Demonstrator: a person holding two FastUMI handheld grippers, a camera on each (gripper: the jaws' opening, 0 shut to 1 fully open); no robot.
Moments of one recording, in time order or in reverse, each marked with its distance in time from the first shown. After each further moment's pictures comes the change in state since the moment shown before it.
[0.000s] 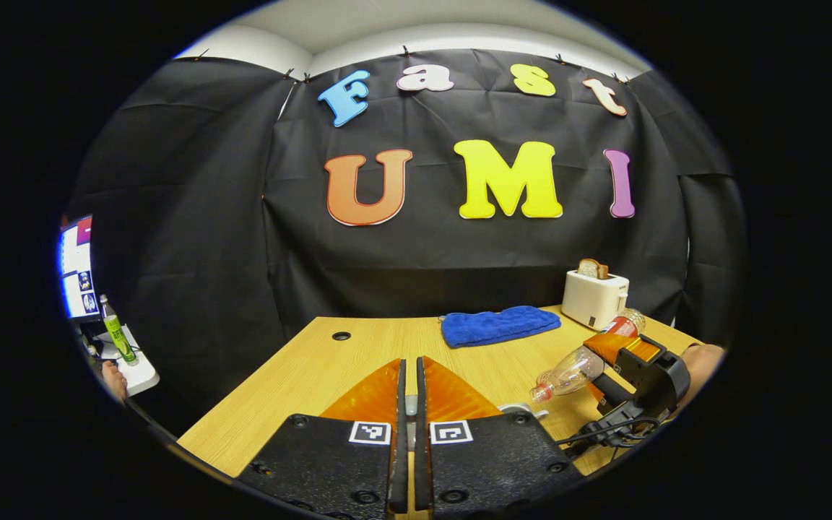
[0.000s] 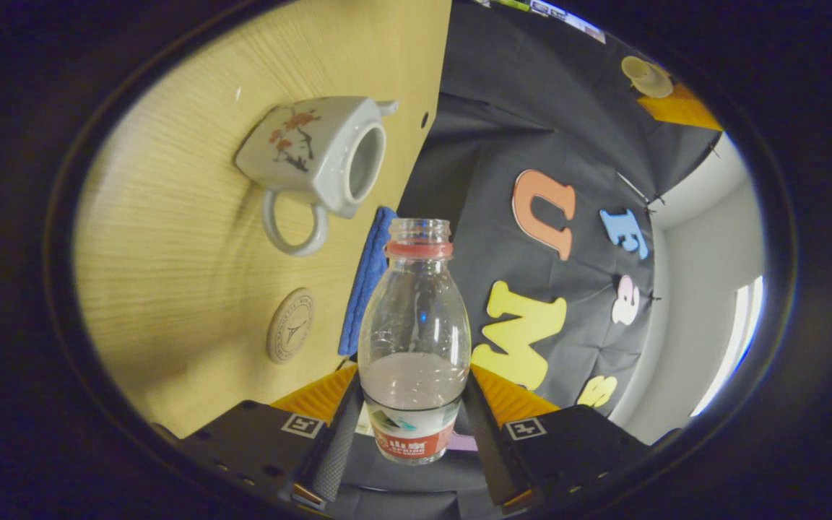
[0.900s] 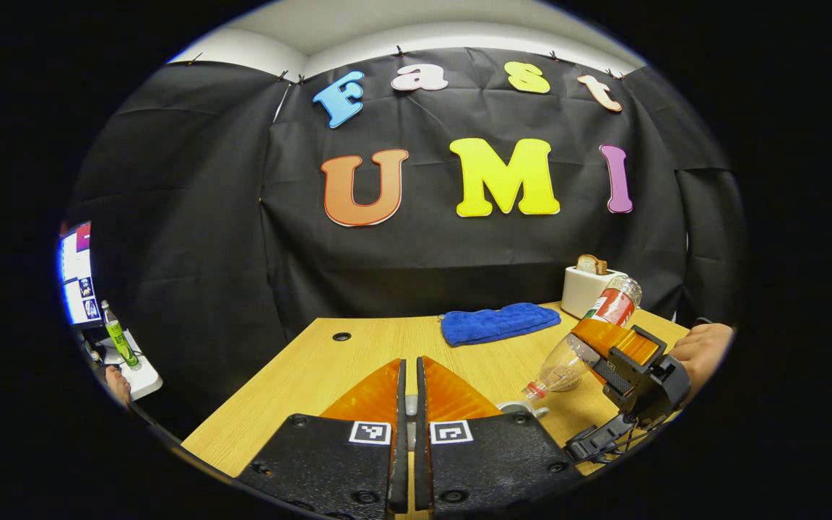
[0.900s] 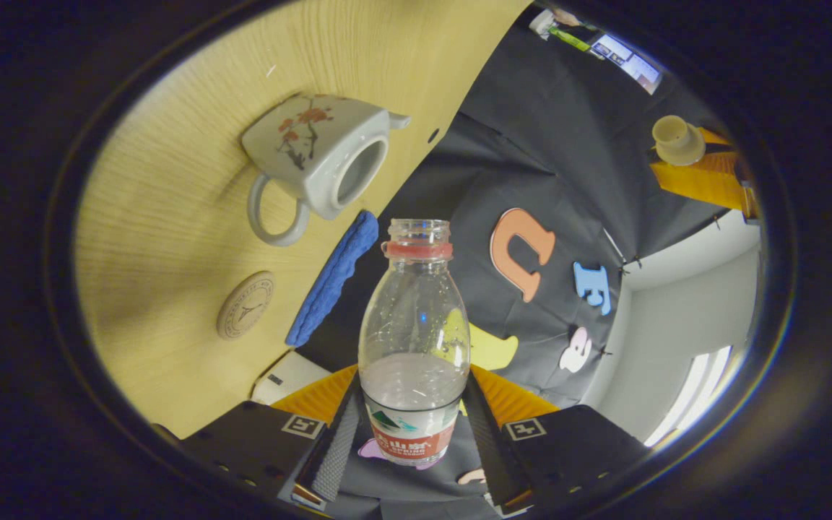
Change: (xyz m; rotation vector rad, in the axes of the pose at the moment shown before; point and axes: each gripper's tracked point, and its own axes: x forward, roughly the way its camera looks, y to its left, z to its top) left arm -0.003 -0.006 0.001 0.023 -0.002 -0.008; right arm -0.002 -0.045 0.015 -0.222 -0.056 -0.157
